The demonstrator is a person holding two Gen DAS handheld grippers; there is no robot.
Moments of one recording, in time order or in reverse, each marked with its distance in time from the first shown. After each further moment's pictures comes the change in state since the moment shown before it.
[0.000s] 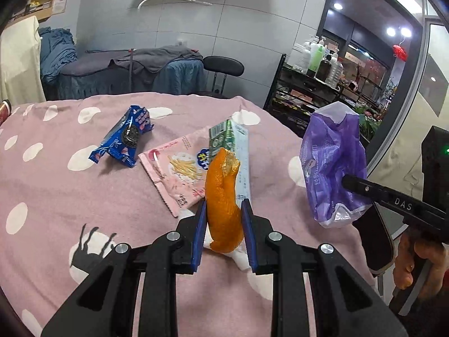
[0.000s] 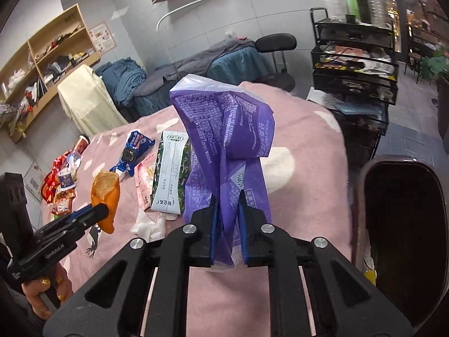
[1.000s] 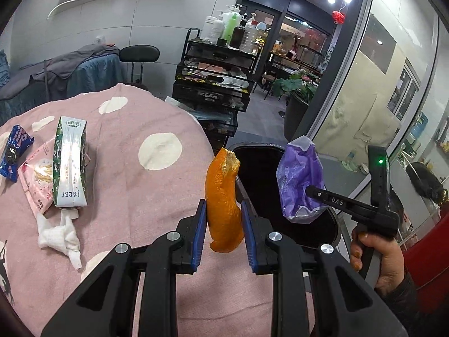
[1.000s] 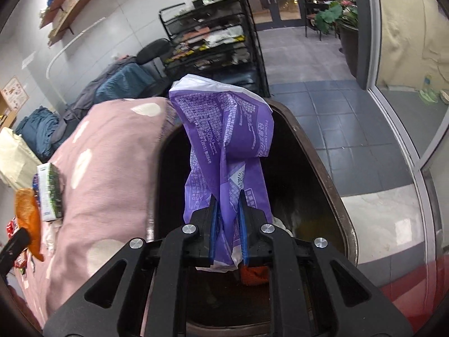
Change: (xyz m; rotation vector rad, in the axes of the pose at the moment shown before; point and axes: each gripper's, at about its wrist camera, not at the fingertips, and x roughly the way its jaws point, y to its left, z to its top) left arm 0.043 -0.150 -0.014 0.187 0.098 -0.268; right arm -0.069 -0.206 -0.071 0.349 0.002 -0.379
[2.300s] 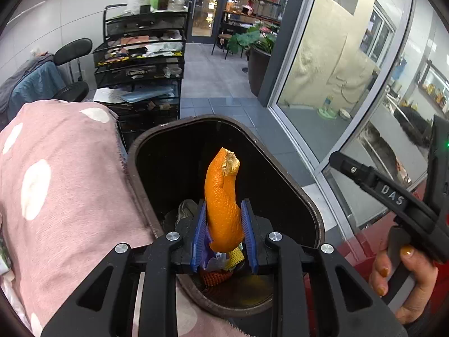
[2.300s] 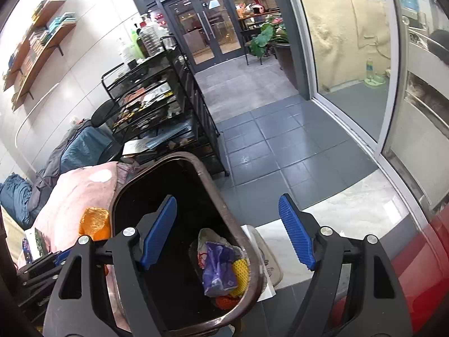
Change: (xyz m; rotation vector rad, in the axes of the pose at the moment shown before) left arm 0.115 -0.109 0.018 0.226 0.209 -0.104; right arm -0.068 -0.076 0.004 0.243 -0.235 -0.162
